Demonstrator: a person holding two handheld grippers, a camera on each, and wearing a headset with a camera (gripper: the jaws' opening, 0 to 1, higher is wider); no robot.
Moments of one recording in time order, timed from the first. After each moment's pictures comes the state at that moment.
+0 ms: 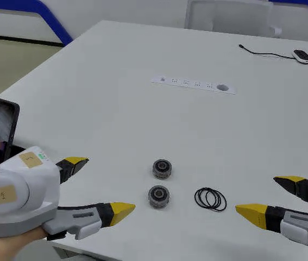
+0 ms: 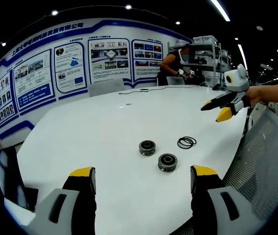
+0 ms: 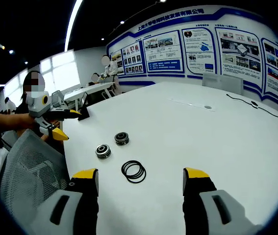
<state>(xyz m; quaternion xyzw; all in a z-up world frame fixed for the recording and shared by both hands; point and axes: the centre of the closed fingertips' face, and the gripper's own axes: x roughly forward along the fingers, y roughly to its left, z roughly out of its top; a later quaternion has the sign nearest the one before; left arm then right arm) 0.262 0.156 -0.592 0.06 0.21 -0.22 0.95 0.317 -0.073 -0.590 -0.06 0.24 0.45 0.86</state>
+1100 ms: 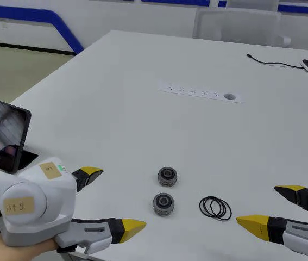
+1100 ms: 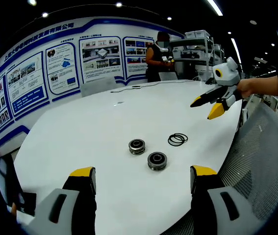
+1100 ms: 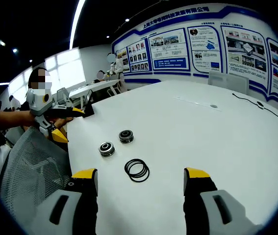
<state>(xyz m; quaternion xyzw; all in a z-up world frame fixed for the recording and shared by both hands) 0.254 0.137 -0.592 0.09 0.22 -0.24 0.94 0.316 -0.071 -0.595 -0.06 0.25 0.47 0.84</state>
